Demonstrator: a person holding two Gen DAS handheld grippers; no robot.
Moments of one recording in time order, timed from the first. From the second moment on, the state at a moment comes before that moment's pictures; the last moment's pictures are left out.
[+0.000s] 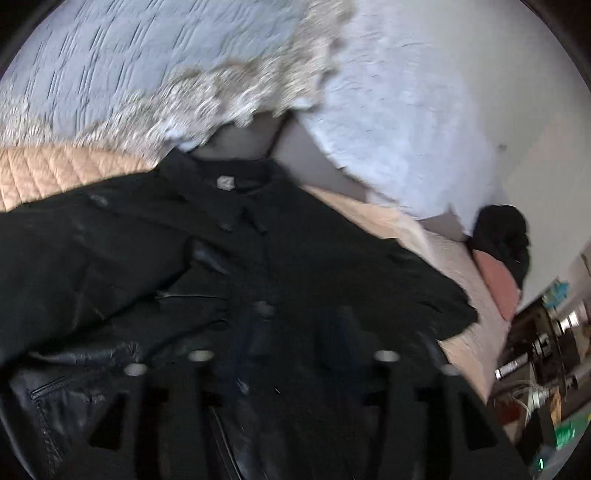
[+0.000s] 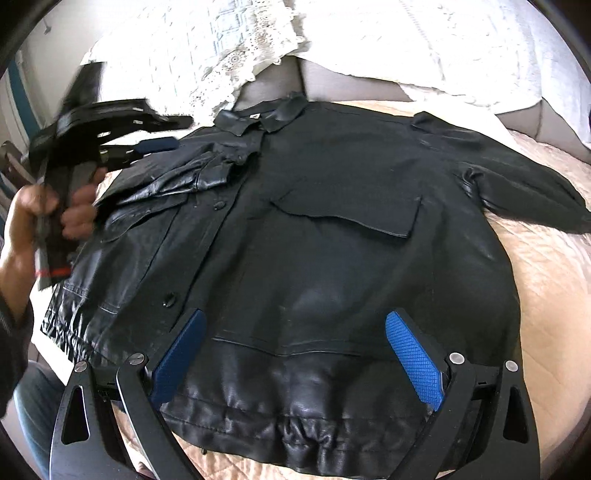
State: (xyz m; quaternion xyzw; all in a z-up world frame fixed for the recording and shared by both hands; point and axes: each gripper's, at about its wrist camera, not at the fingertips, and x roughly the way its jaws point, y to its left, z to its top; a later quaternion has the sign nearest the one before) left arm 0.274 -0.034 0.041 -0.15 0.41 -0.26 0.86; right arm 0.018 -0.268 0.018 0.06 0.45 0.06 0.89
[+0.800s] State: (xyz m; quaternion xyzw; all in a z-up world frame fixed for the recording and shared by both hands) left arm 0.281 0.127 -0.032 -0.16 0.45 -0.01 0.88; right arm 0.264 -0.148 -0.026 0.08 0.51 0.13 0.85
